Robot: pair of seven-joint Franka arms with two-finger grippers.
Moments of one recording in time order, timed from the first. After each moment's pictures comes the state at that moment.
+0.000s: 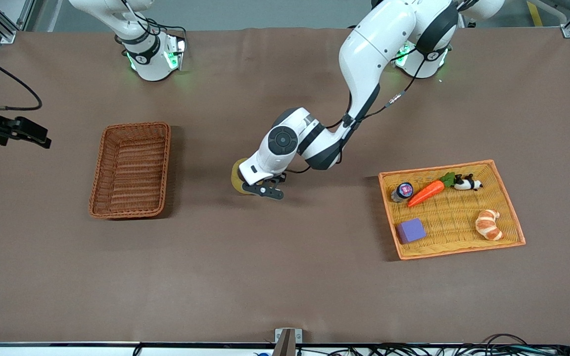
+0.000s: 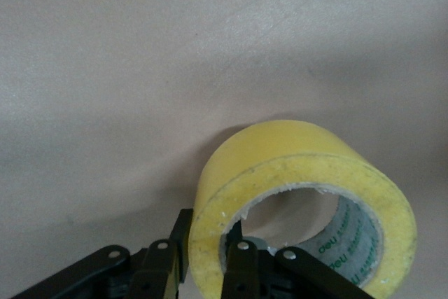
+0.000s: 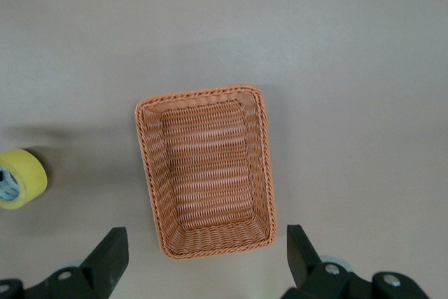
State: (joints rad) left arm -0.75 0.95 -0.14 -1.24 -0.16 2.30 -0.51; right arm 0.01 0.06 -0.03 -1.54 -0.02 1.54 0.05
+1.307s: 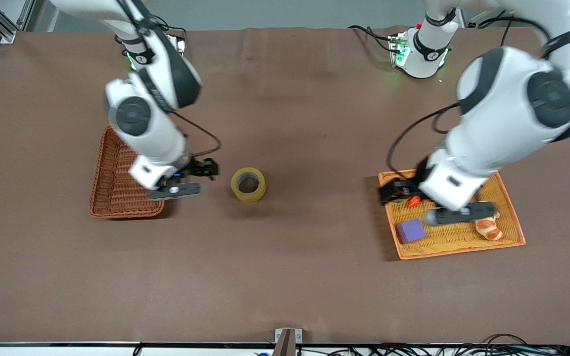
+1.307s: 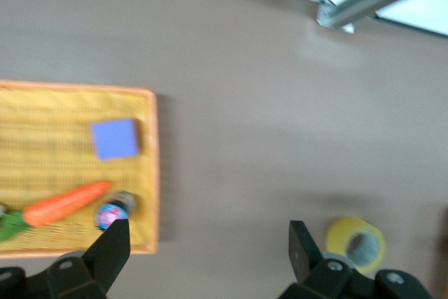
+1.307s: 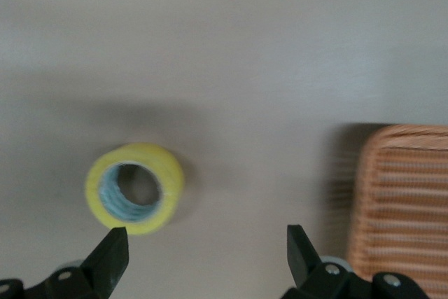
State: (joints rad) left arm -0.21 0.42 -0.13 -1.20 -0.07 1.78 -0.47; right arm 0.36 0.34 0.16 -1.80 -0.04 2.13 0.43
